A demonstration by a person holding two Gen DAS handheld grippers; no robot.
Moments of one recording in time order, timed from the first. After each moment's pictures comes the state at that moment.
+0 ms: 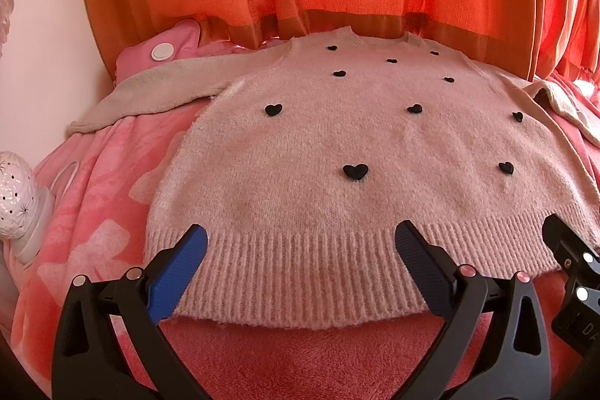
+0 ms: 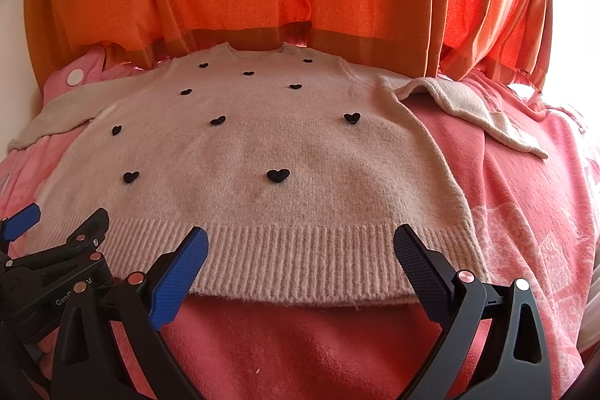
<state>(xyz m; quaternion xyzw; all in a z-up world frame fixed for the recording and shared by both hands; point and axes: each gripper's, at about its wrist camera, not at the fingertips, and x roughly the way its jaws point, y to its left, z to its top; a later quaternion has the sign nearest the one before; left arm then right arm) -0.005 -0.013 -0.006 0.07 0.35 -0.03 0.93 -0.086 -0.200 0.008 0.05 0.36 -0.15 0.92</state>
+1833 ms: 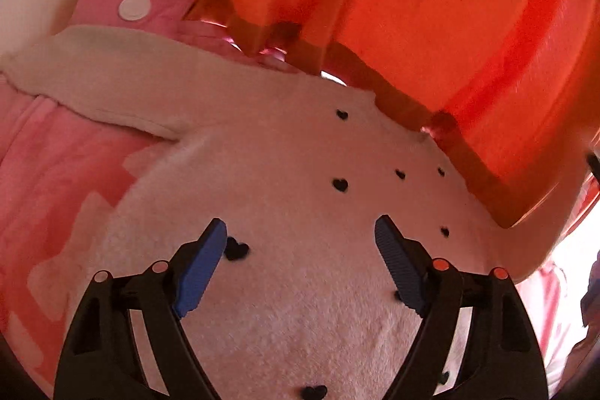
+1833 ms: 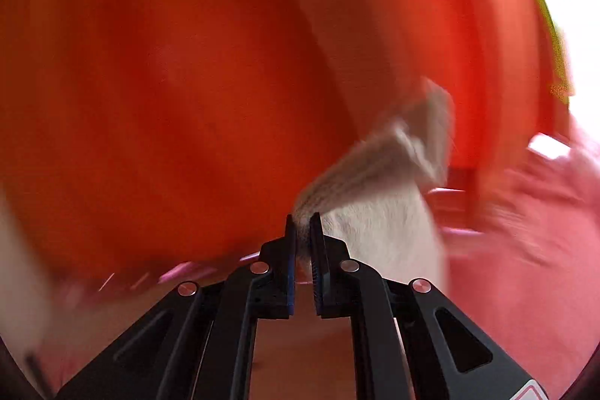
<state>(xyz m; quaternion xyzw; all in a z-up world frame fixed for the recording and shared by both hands) 0.167 0.036 0.030 -0.20 0.38 -0.08 0.90 0.169 -0.350 0.174 0.13 0.22 -0.01 0.97</state>
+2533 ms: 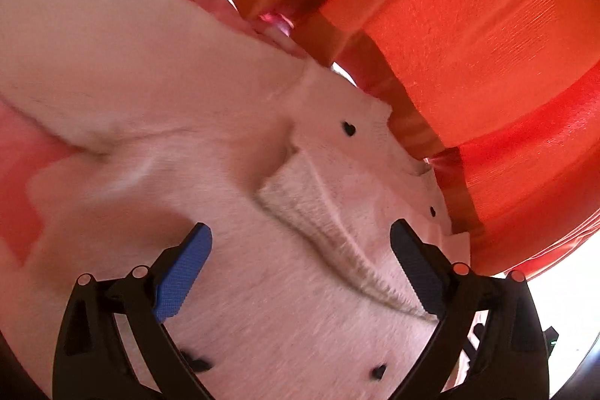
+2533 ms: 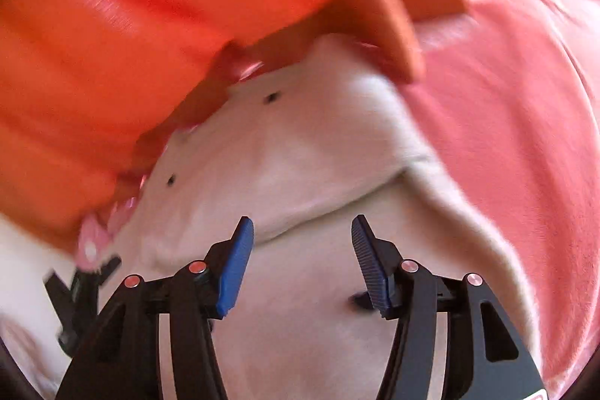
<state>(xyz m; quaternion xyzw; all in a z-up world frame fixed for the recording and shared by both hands) 0.258 0.032 -0.029 -0.31 0.43 -0.12 0.84 0.107 -0.401 0.011 0.38 0.39 -0.11 0.83</state>
